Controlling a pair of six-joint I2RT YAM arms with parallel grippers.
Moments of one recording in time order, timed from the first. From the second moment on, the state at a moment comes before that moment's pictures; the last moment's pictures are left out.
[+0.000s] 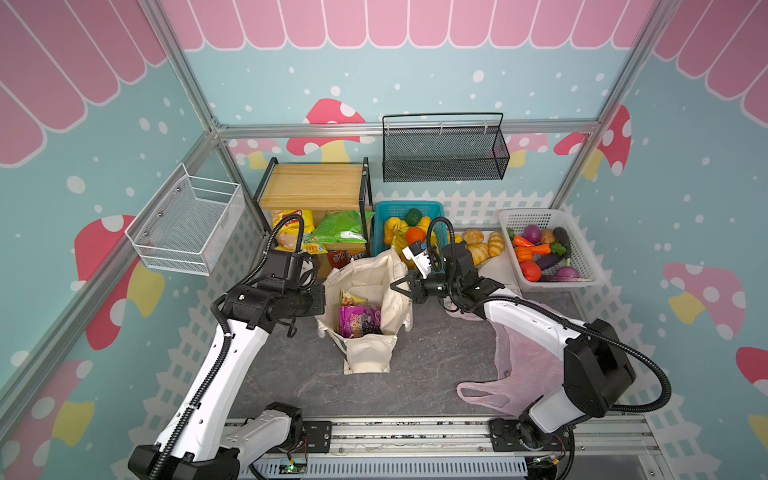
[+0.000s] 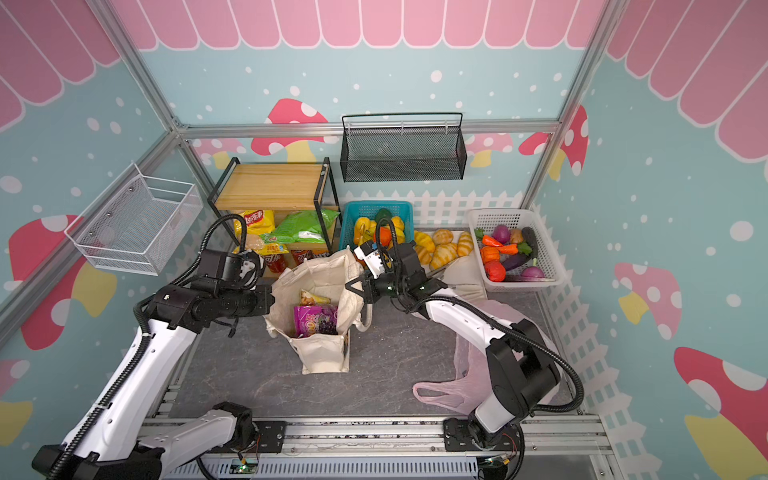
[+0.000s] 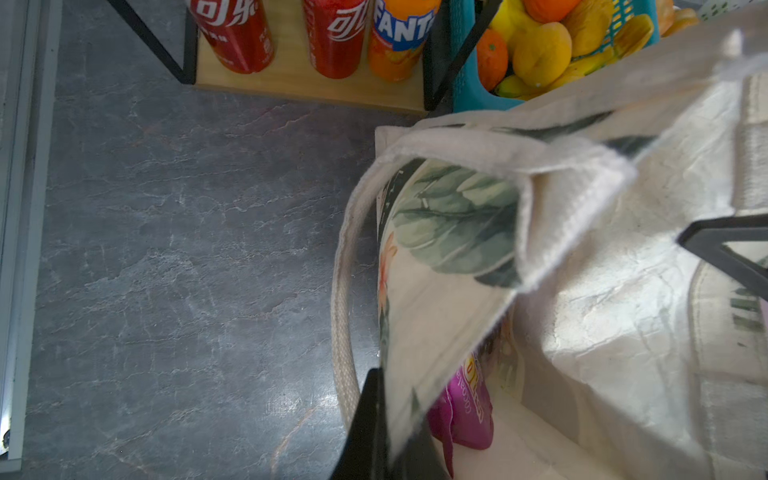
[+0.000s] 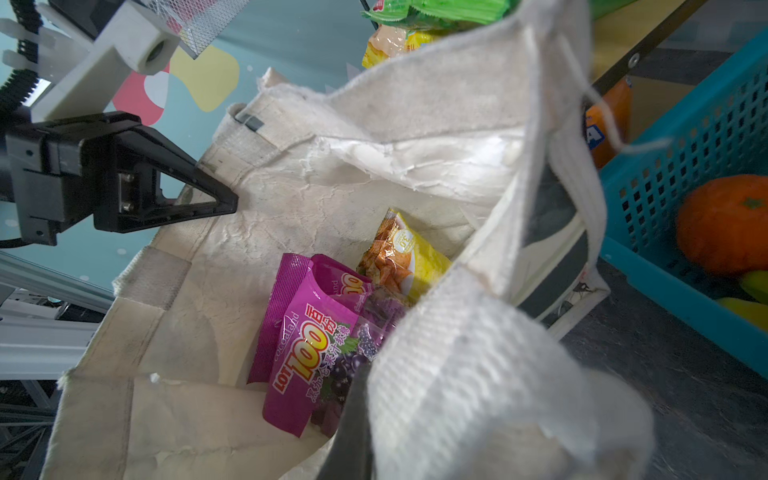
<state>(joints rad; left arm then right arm) -0.21 1.09 1.24 -1.11 0.07 -0.29 0.60 1.59 1.13 0.02 -0.68 0.29</state>
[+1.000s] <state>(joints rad) -0.11 0.94 1.18 -0.81 -0.02 -0.33 0.46 1.10 0.82 -0.45 0.26 0.11</state>
